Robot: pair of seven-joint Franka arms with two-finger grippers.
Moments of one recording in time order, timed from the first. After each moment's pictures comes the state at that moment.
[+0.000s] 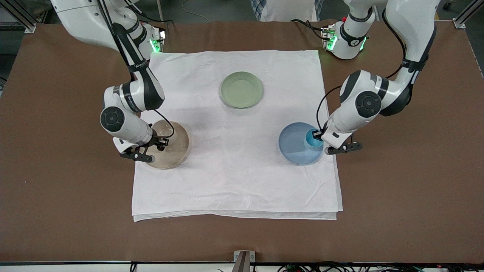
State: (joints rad) left arm 0.03 0.34 -0.42 -2.06 0.06 2.32 -0.60; right arm 0.36 0.39 -0.08 -2.03 0.12 2.32 0.41
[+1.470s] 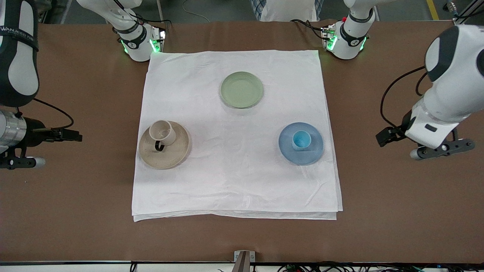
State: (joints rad) left arm 0.20 0.21 -0.41 -1.50 0.19 1.72 -0.35; right arm 0.03 0.36 -0.11 -1.35 0.07 1.50 -0.07
